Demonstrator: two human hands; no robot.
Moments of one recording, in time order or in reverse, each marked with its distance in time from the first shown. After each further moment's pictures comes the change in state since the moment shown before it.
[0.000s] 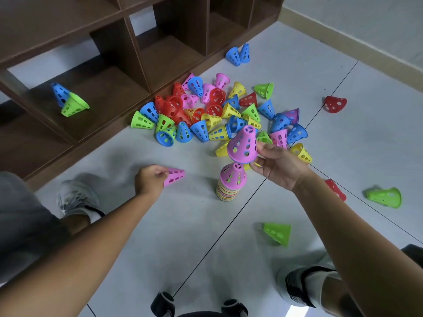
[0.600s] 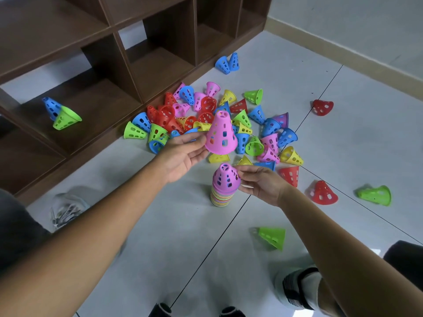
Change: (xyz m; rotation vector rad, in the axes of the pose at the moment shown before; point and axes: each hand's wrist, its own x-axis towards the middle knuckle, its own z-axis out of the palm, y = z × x) left_hand -0.037 0.157 0.009 -0.845 -0.754 -0.050; right_hand 0.001 0.035 -0.010 -0.168 0.070 0.095
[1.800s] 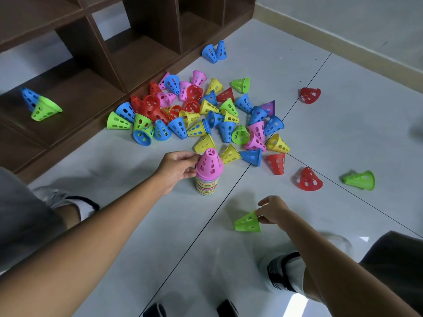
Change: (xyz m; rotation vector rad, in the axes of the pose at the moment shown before) left_hand 0.001 -0.086 -0.003 0.393 0.176 -0.069; right_hand -0.023 0.103 -0.100 -0.617 0.577 0.343
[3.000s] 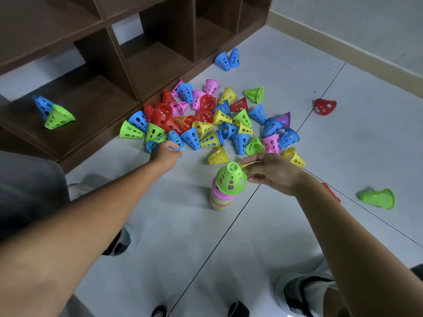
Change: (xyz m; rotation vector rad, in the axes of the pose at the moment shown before) left_hand 0.099 0.017 -0.092 0.475 0.336 -0.006; right_hand -0.061 -0.171 -0.027 0.286 -0.466 -0.375
